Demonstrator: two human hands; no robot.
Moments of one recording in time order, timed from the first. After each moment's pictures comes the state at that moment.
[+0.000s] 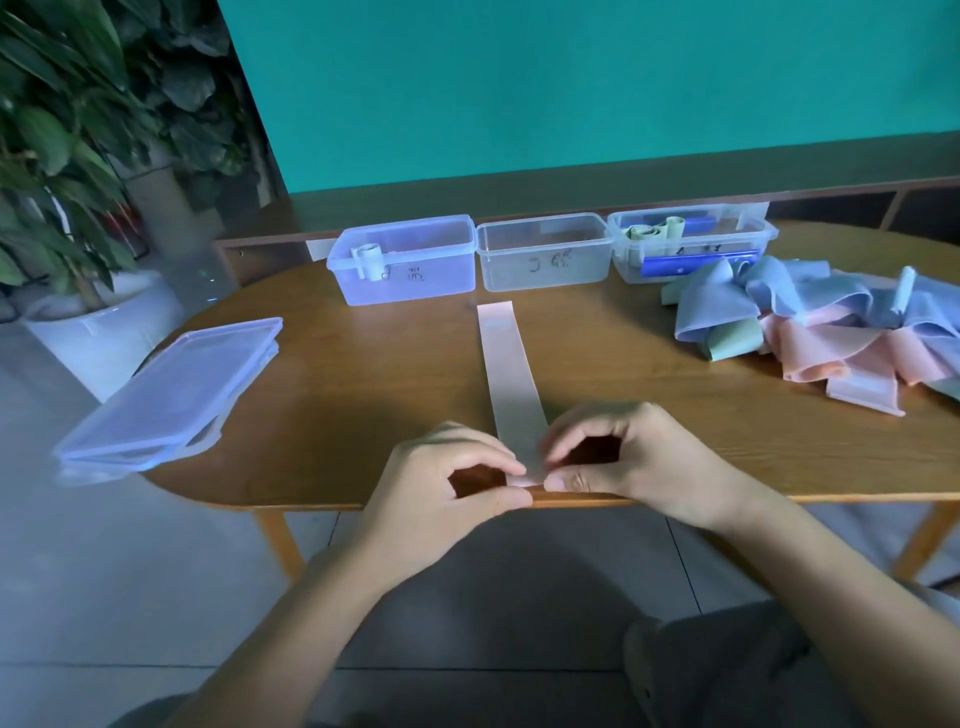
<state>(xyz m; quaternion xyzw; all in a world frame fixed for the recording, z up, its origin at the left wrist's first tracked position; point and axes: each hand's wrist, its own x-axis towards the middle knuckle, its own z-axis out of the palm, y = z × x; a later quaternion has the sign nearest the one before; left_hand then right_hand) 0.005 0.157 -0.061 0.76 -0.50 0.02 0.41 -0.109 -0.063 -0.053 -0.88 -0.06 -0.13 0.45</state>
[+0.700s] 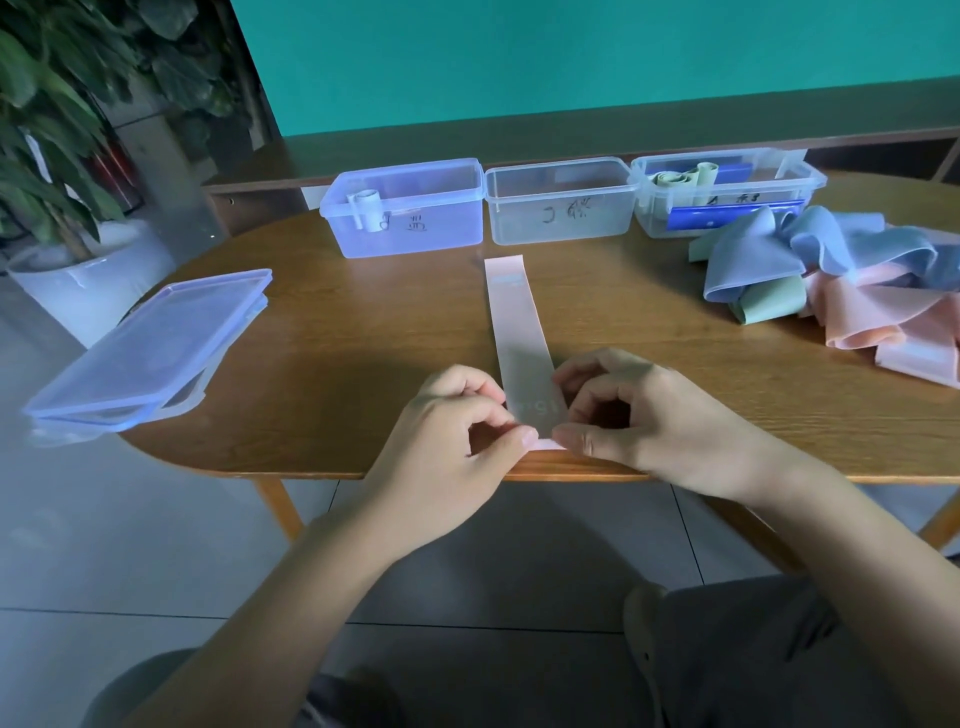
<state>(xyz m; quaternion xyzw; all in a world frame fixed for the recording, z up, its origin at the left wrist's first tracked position) 0.006 0.145 -0.061 0.83 -0.44 0.03 0.35 -0.100 -0.062 -0.051 -0.92 0.02 -0.08 0.37</state>
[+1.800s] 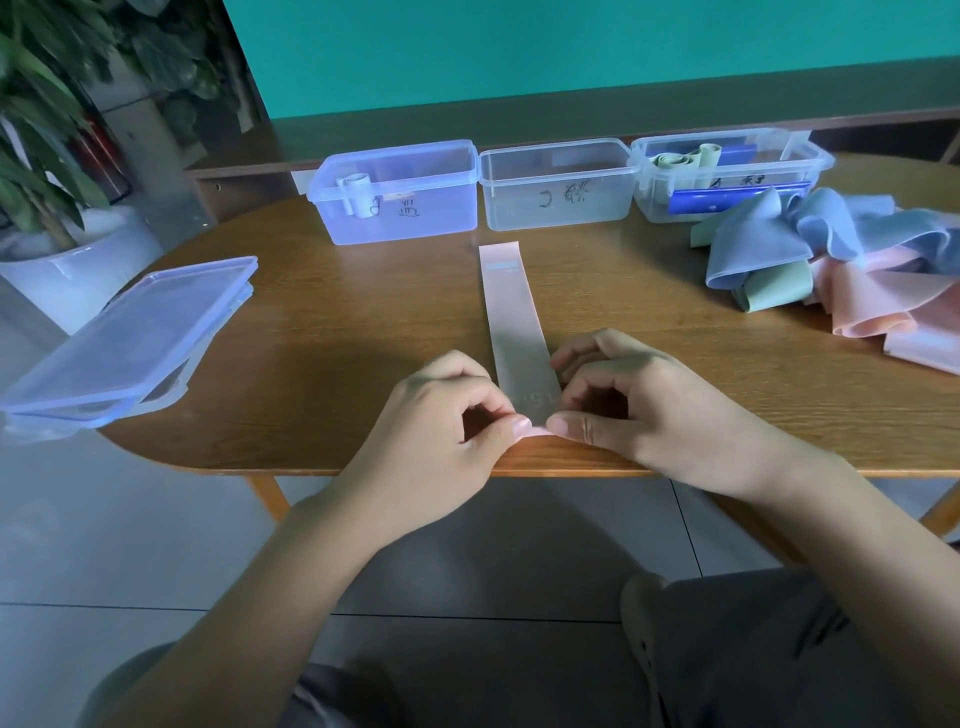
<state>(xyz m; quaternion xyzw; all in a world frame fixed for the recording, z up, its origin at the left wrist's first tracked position) 0.009 0.141 -0.053 0.83 -0.47 0.04 0.31 -0.100 -0.064 -0.052 -0.94 -0.02 -0.11 0.33</state>
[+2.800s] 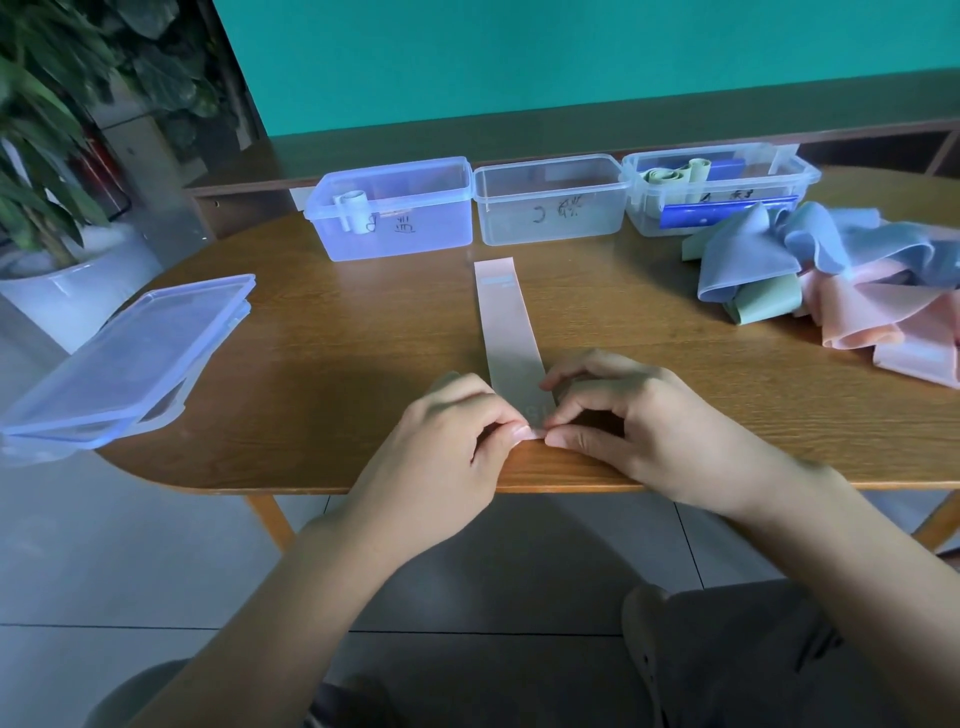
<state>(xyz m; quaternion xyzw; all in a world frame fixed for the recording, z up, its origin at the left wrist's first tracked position) 0.011 0.135 -0.063 0.81 -0.50 0.09 0.28 -0.097 -0.072 -0.063 -0.94 -0.09 -0.17 0.28</state>
